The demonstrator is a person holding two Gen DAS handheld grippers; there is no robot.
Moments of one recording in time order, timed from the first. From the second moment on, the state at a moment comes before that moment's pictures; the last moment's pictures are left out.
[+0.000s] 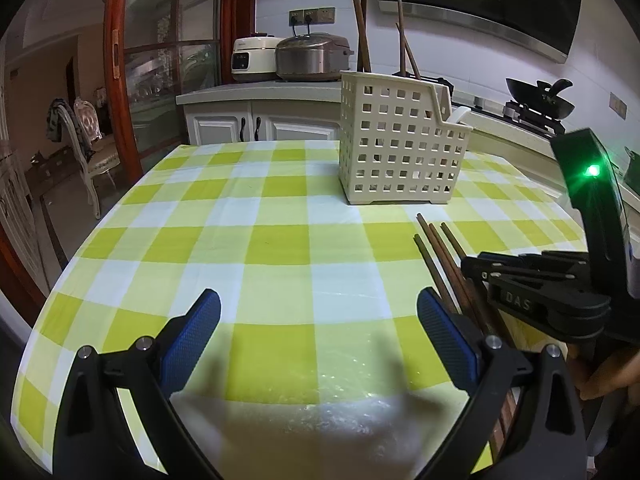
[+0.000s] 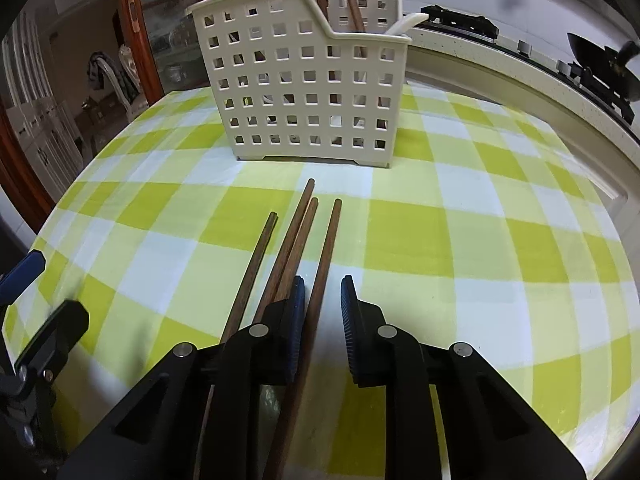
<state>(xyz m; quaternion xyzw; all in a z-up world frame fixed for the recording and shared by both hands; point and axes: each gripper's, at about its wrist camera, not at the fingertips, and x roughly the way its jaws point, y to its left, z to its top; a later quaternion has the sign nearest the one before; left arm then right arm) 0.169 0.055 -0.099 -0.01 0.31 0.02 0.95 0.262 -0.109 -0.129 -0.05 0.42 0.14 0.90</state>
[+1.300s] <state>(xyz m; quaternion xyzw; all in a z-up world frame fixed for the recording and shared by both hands) 0.250 -0.018 -0.128 0.01 0.43 -0.03 0.90 0.241 -0.189 -0.119 0.03 0.40 0.17 0.90</state>
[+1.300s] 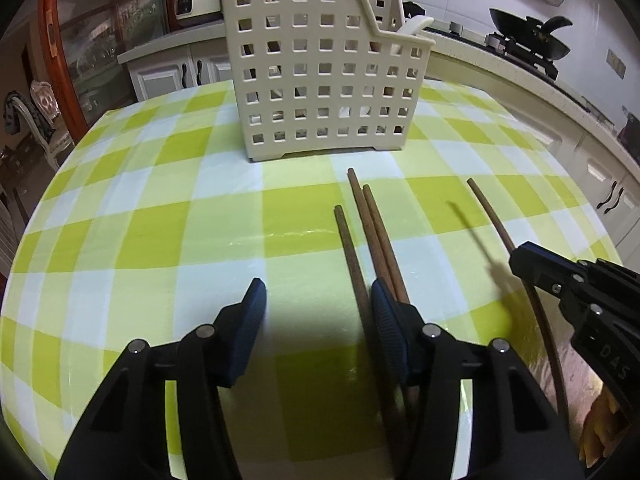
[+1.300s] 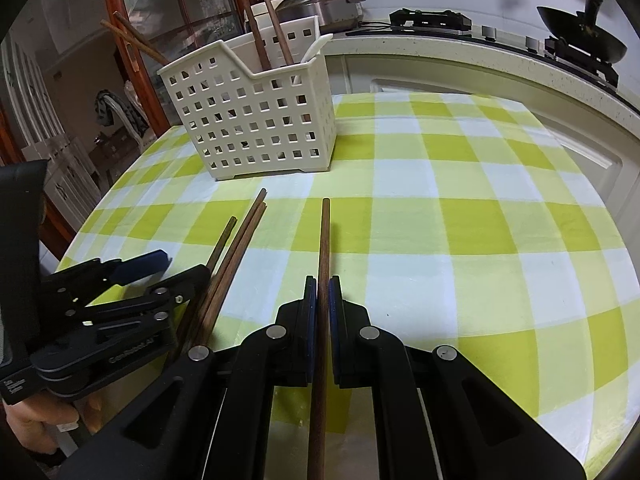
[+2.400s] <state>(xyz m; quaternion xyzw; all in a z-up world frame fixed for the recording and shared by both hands) 0.241 -0.021 -0.124 0.01 0.42 -0.04 0.91 0.238 -0.182 -0.117 0.02 0.40 0.17 0.90</state>
